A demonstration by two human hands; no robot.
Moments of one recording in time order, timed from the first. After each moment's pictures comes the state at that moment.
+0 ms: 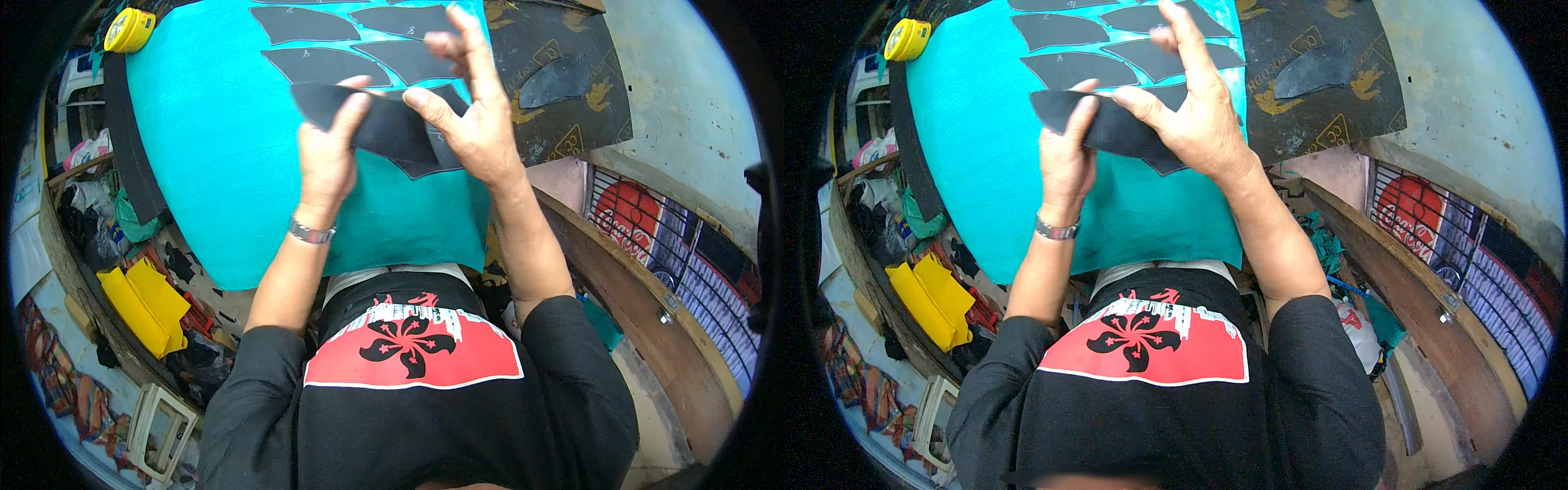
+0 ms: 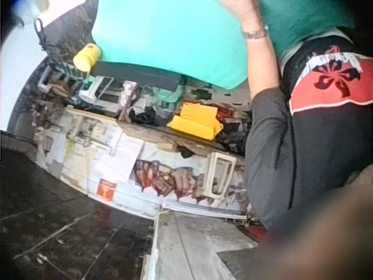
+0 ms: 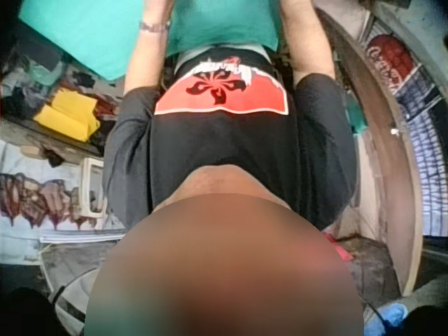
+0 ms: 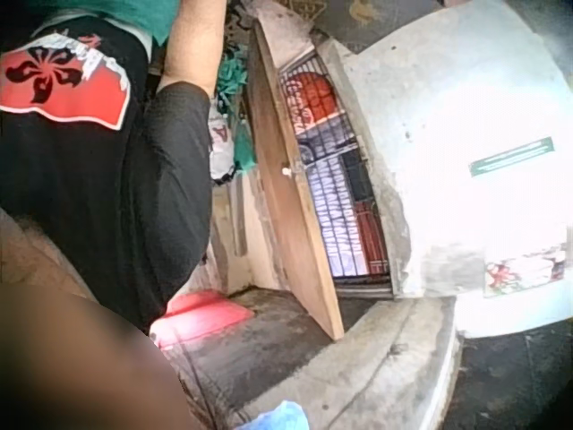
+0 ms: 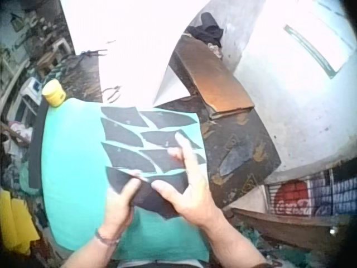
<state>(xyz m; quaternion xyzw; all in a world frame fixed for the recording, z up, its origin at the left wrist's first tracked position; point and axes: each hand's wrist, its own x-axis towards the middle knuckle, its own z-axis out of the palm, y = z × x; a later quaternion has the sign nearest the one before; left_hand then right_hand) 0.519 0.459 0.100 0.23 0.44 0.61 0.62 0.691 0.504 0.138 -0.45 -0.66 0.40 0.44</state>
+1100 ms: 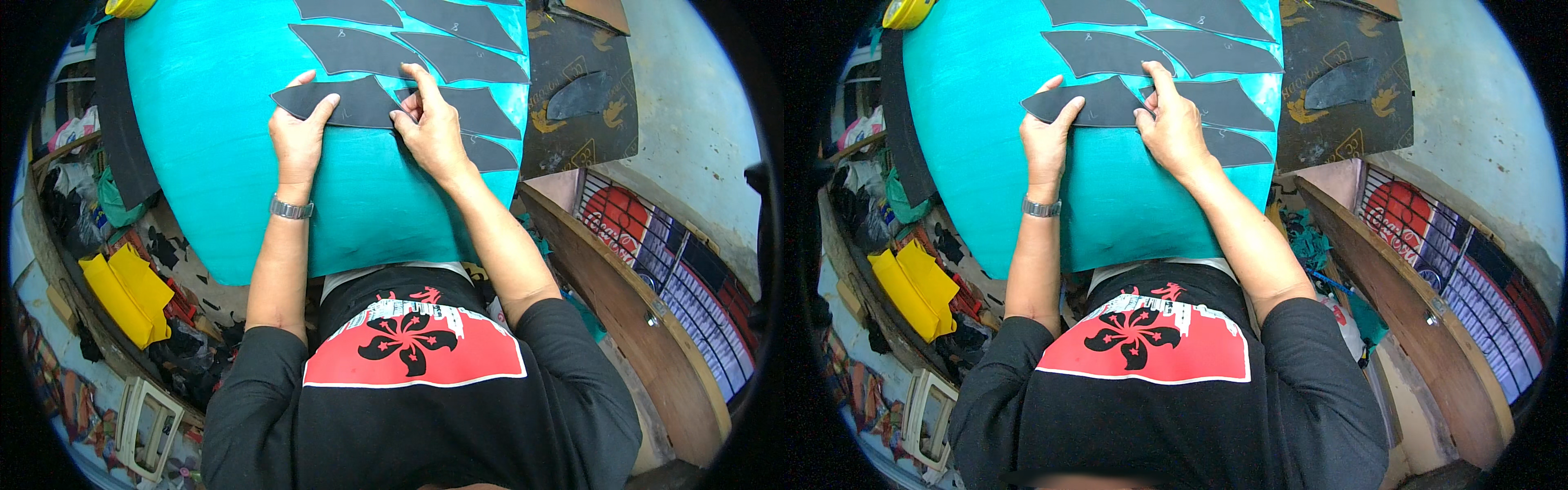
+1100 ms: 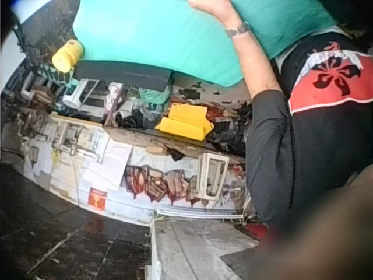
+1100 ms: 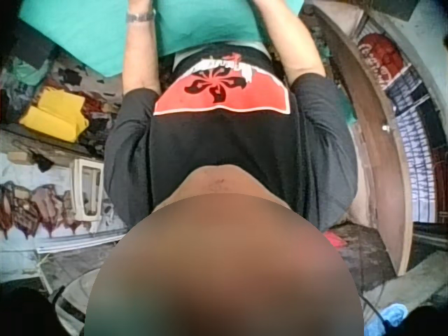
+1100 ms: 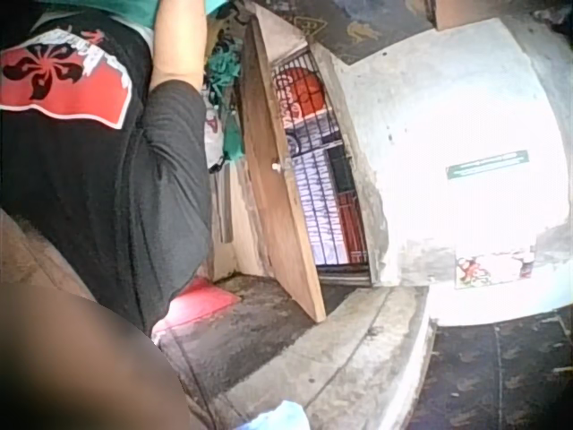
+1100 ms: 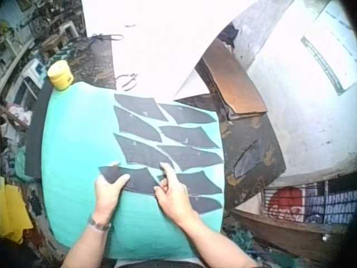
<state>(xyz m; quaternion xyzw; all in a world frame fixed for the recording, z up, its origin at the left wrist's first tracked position) 0.429 0.456 0.031 0.36 0.68 0.49 0.41 0.620 0.480 0.050 -0.59 -0.63 0.43 0.27</state>
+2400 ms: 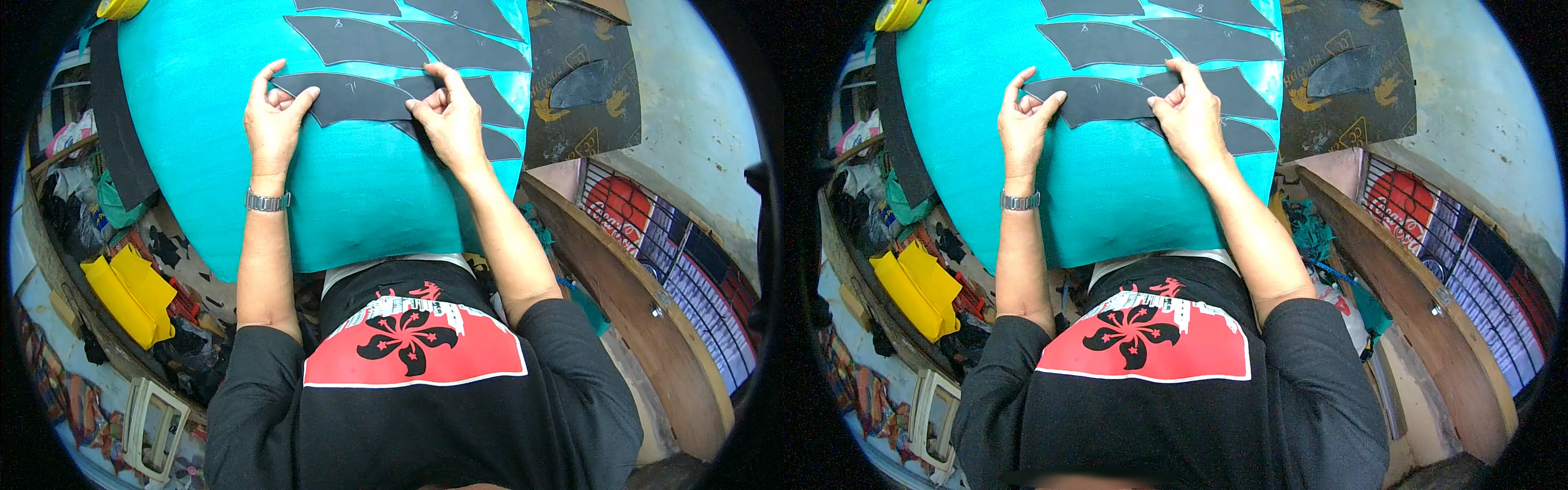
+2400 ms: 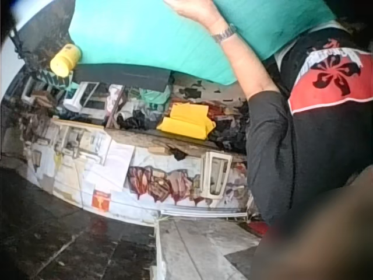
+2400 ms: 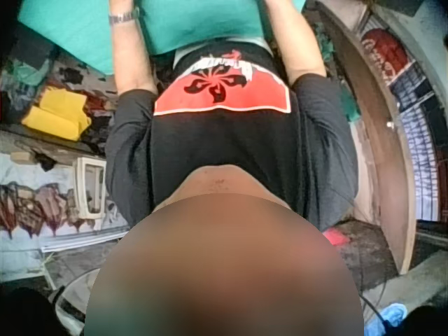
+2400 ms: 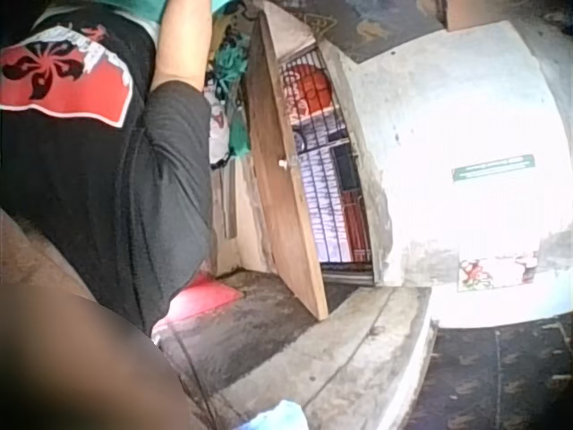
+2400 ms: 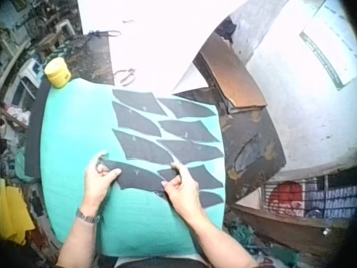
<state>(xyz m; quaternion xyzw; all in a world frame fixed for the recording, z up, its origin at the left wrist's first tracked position) 0.395 0.463 0.040 0.42 0.69 0.42 0.42 0.635 0.475 0.053 -0.64 -0.54 0.46 0.29</state>
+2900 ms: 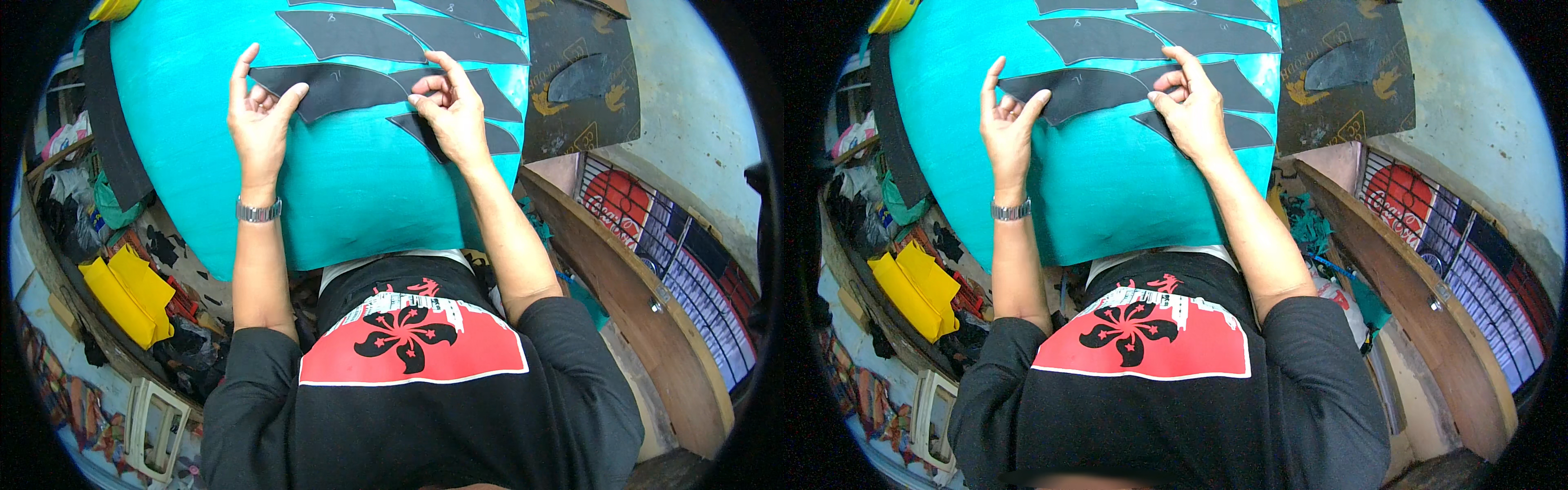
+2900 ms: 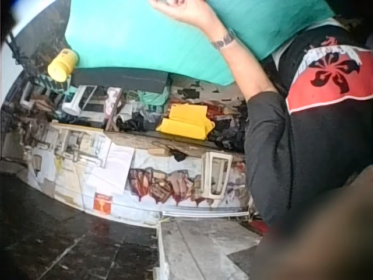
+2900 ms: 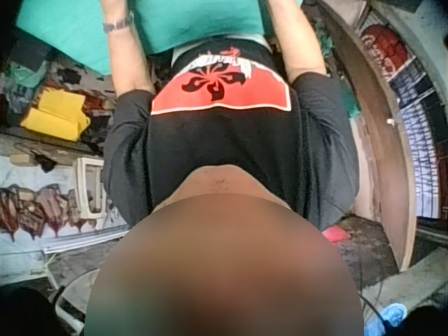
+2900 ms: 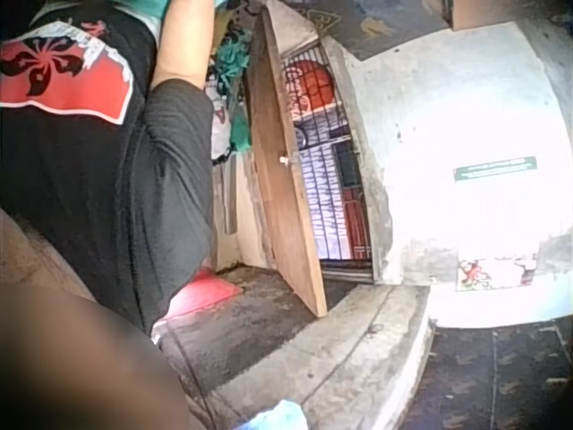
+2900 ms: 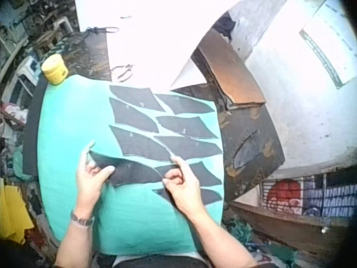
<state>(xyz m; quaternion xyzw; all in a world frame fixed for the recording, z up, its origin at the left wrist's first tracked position) 0.396 0.458 0.062 0.43 0.61 0.51 0.43 0.644 0.475 0.048 -0.57 -0.50 0.54 0.37</state>
